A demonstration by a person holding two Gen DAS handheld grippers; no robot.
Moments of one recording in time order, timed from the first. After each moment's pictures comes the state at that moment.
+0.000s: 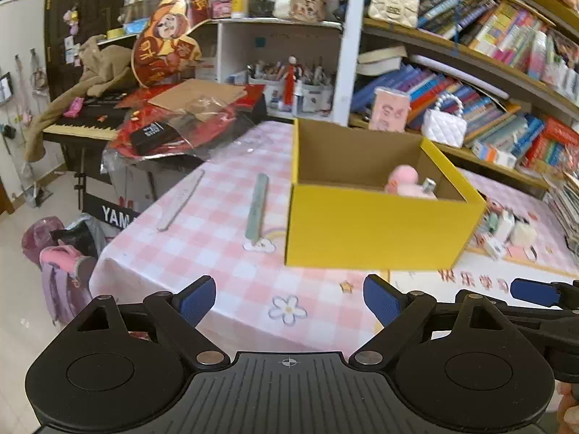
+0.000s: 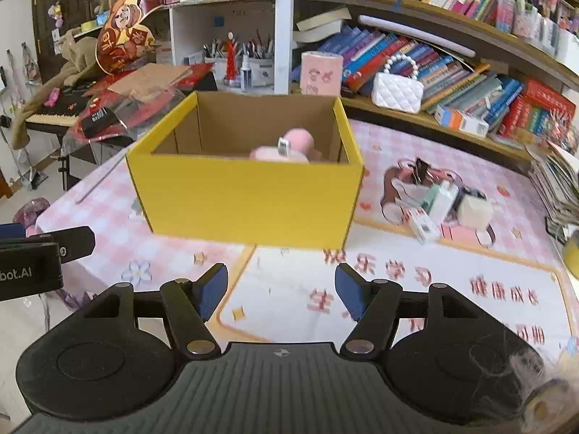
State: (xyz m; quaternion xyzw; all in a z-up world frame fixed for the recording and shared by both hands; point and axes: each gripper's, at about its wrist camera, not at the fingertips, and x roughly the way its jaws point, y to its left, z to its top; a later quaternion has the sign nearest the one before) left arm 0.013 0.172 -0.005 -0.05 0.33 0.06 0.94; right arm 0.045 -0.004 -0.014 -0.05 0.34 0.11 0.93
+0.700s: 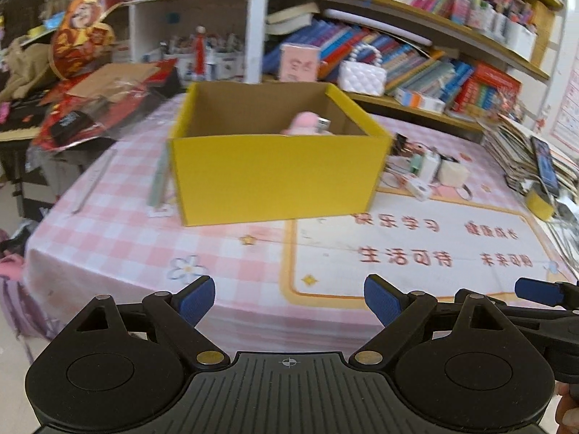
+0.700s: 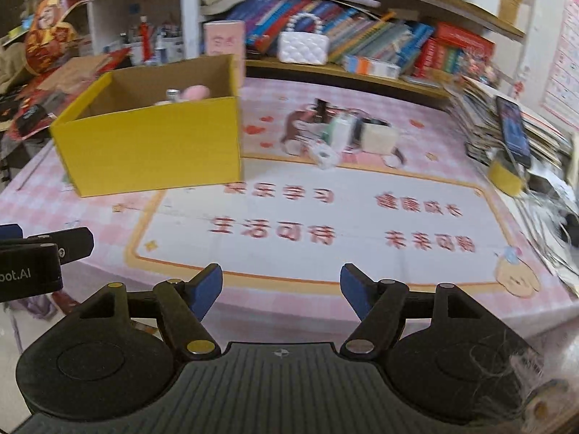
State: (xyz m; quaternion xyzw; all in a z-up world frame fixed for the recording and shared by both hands) left arm 0.013 0.106 -0.024 -0.03 0.37 -0.07 0.92; right arm -0.007 -0.074 -0.029 -0.02 0.38 -0.02 0.92
